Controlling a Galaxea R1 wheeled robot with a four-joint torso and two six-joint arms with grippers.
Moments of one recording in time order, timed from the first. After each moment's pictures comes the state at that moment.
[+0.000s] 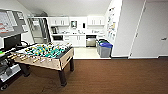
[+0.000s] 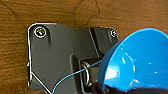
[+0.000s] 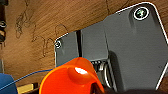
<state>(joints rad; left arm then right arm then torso) 1.46 2.57 -2.08 1.07 -0.08 -1.00 -1.48 2.71 -2.20 -0.44 0.10 0.65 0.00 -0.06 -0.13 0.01</state>
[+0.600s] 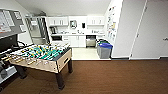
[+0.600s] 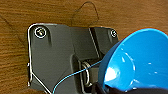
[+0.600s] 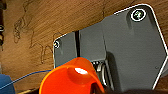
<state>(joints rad) 1.46 2.57 -2.08 1.07 -0.07 -1.00 -1.48 2.70 -2.20 -0.44 0.10 0.65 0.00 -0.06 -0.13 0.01</state>
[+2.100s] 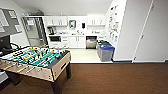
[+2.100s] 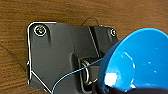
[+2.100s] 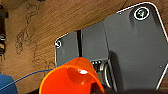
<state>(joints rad) 1.47 2.57 -2.08 1.07 -0.08 -1.00 -1.48 2.71 -2.20 -0.44 0.10 0.65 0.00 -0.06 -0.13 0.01</state>
